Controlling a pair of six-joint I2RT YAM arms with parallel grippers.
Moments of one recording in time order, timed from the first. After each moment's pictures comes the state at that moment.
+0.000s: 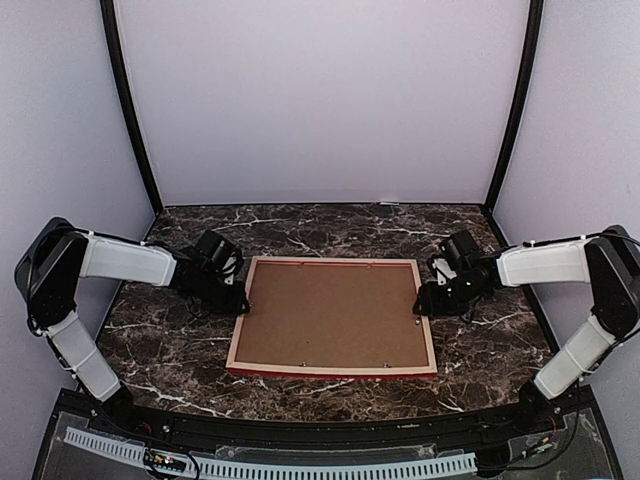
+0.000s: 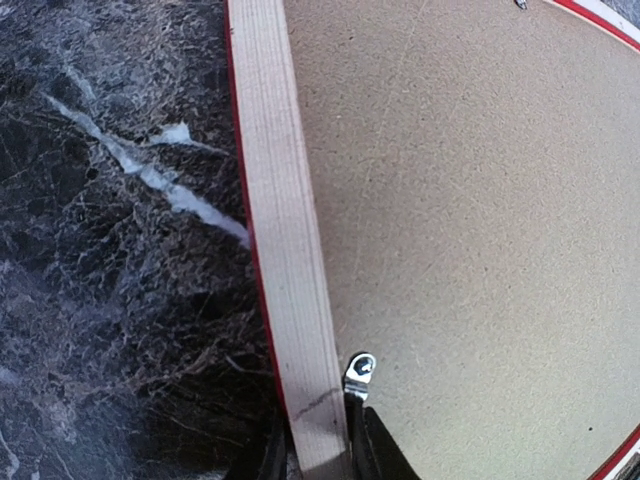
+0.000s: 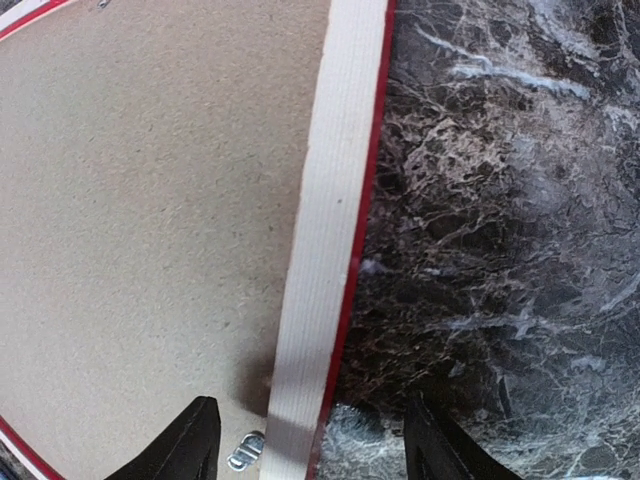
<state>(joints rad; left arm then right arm) -0.54 1.67 0.88 -0.31 0.09 -0.44 0.46 1.55 0.78 -0.35 -0.13 0.38</state>
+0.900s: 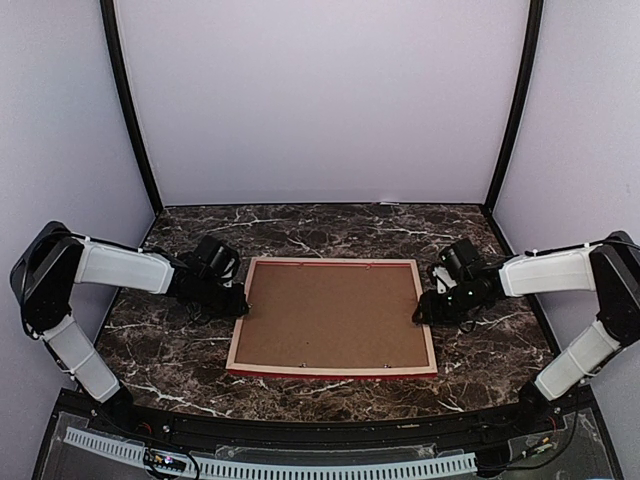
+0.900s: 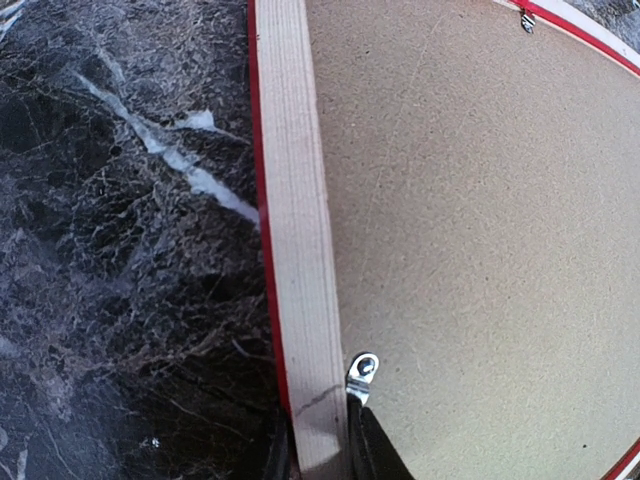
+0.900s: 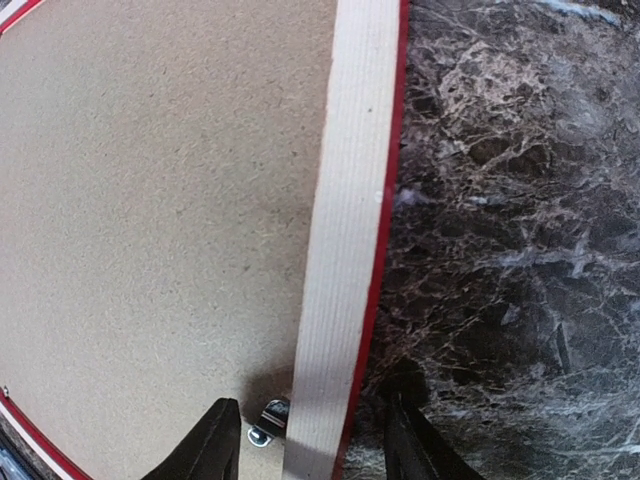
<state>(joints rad) -0.57 1.63 0.82 -0.24 0.04 -0.53 0.49 1.50 0.70 -0.32 -0.17 0.46</state>
